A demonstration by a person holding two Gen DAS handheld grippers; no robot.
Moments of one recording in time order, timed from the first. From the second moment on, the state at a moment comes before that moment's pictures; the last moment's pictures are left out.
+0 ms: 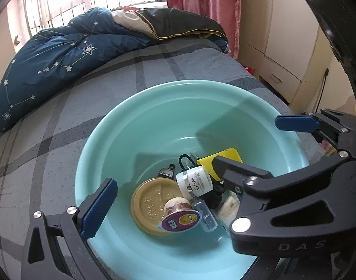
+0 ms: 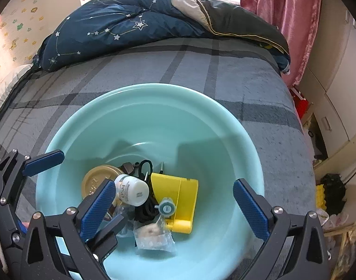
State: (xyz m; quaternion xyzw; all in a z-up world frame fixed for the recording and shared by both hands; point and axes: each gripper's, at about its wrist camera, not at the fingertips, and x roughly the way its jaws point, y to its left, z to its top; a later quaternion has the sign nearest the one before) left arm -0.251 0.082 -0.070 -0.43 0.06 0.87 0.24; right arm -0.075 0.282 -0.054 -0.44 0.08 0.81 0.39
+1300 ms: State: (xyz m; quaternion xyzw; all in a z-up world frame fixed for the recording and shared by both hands) left arm -0.184 0.044 -0.013 -0.43 0.03 0.88 0.20; right arm -0.036 0.199 0.002 -0.45 0.11 0.78 0.43
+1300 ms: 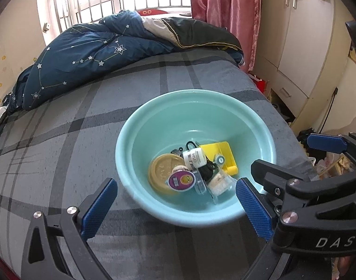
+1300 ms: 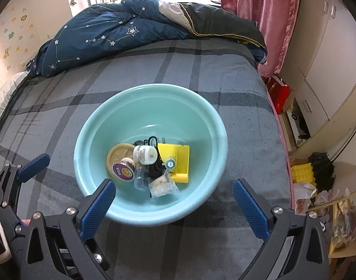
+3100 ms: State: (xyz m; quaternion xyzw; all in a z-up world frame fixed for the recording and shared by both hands) left arm -0.151 0.038 0.009 -0.42 0.04 0.88 0.22; right arm -0.015 0.166 0.020 -0.45 0.10 0.77 0.44
